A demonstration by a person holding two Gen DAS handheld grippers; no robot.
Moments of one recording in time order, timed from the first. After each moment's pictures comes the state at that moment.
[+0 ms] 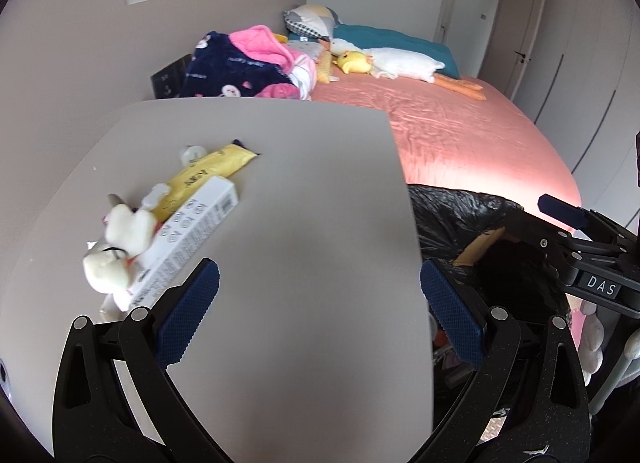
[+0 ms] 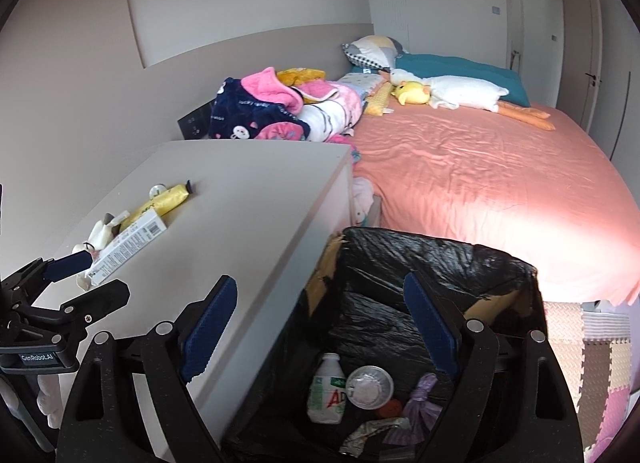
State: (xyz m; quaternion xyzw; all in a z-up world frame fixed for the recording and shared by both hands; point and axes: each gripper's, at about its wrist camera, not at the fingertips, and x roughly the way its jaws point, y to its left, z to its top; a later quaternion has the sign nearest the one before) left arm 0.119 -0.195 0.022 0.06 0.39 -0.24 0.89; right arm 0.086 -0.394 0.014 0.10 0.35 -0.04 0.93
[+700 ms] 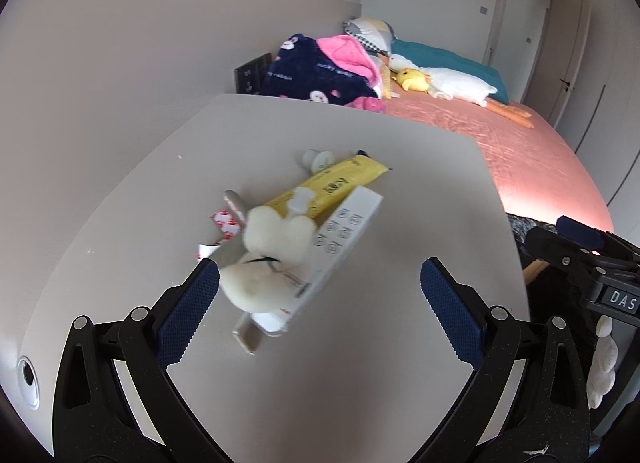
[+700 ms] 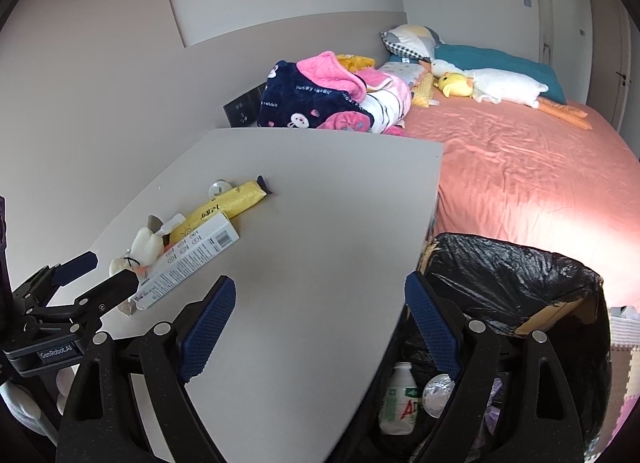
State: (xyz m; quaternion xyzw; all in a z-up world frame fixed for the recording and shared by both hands) left arm 0.157 -0.099 0.020 0.04 0.38 -0.16 0.91; right arm 0.142 -0.311 0.012 0.12 0.37 0.00 0.92
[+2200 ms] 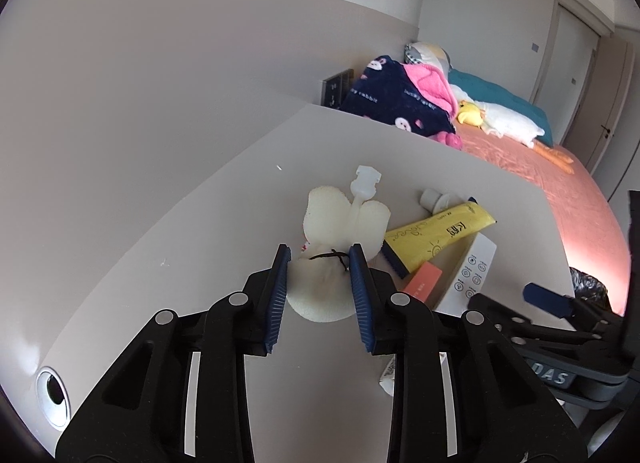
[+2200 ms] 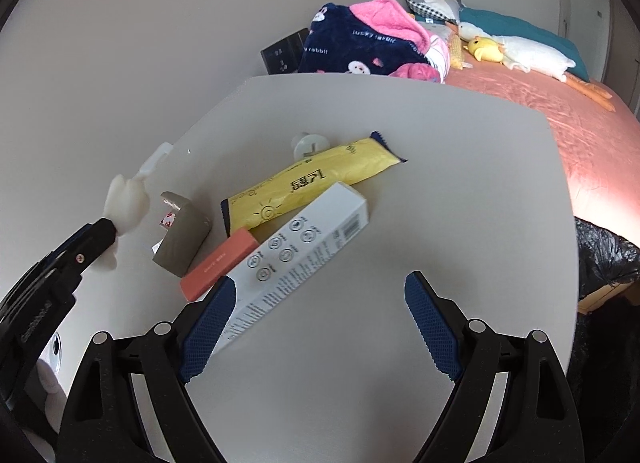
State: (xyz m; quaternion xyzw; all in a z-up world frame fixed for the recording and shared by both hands) left arm 0.194 -0.013 0.025 -0.01 0.36 -0.08 0.93; right arm 0.216 -0.191 -0.022 0.13 0.45 0.01 0.89
